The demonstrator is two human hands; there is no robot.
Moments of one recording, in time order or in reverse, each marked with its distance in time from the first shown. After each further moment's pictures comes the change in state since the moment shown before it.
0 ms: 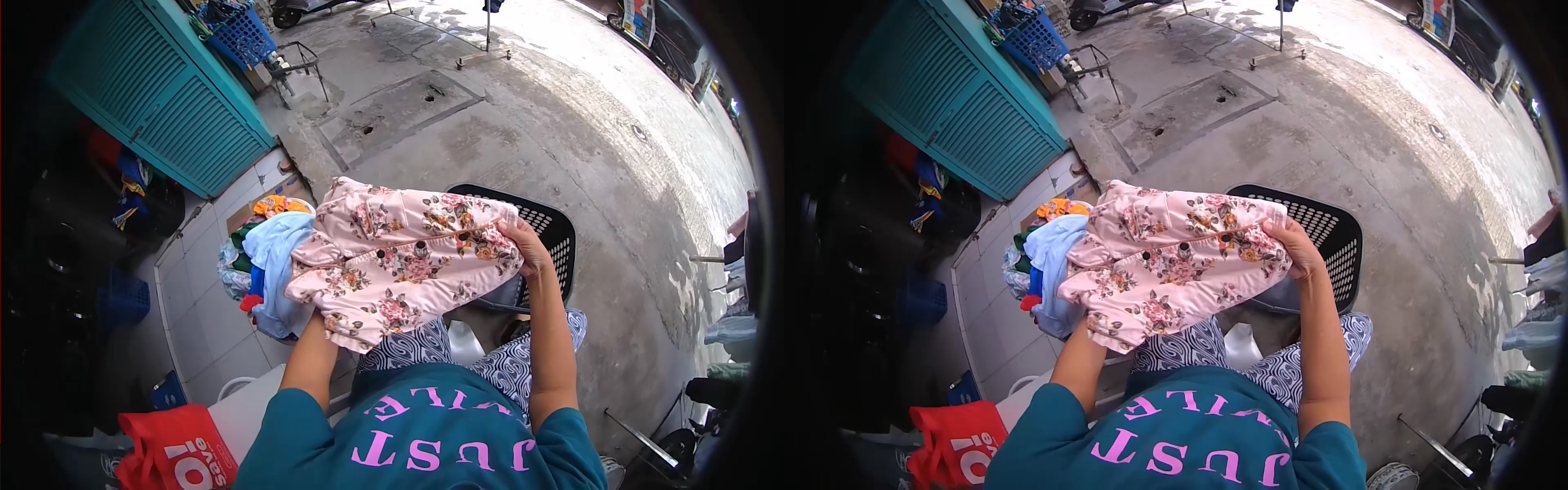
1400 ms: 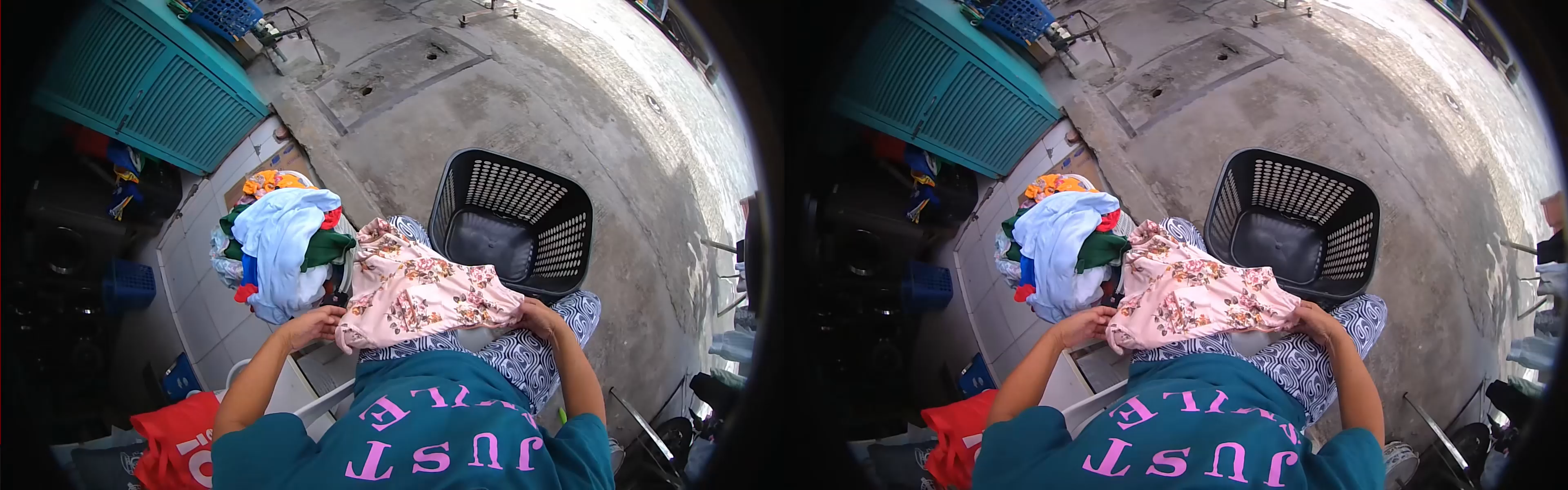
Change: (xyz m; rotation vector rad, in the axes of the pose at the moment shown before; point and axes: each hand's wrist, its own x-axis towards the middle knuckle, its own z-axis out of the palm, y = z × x) left_hand -0.130 0.038 -0.020 0.796 0.293 -0.899; right_hand -0.103 0.101 -0.129 -0.214 0.215 0.701
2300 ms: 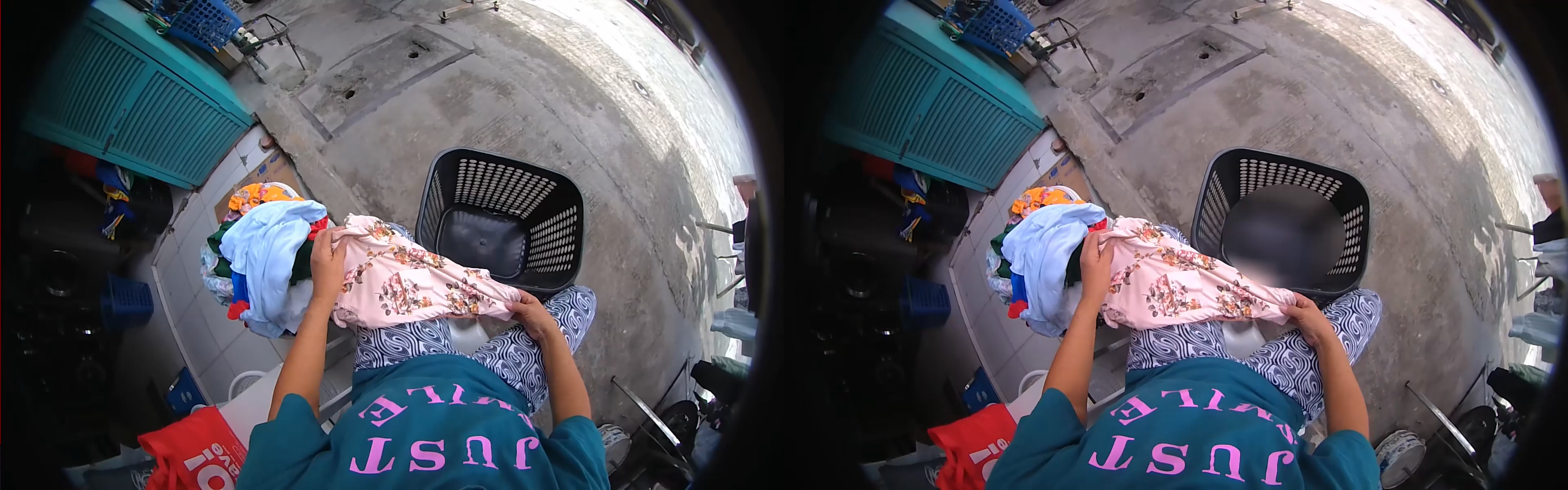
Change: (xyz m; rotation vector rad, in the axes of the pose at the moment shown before) left_hand 0.084 0.108 0.060 0.763 1.042 1.143; right_hand 0.003 0.013 0.004 0.092 0.130 -0.245
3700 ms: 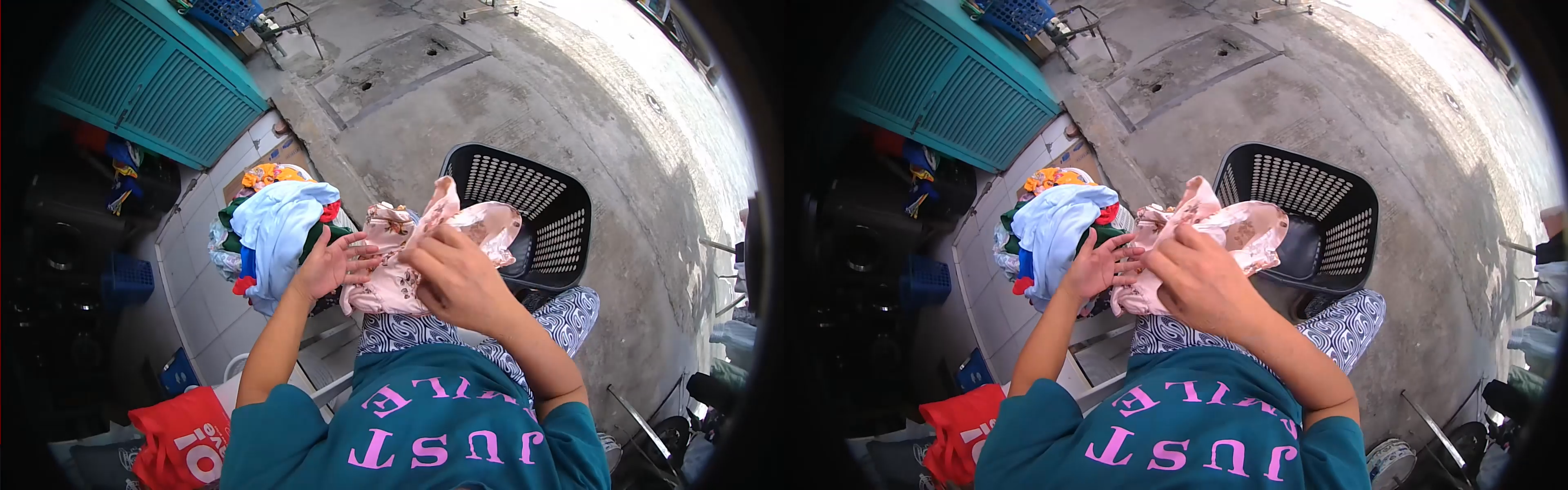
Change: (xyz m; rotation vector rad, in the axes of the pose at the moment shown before) left_hand -0.012 0.009 -0.057 -1.270 -0.825 -0.803; right_hand -0.071 -0.138 0.241 -1.340 -0.237 -1.296
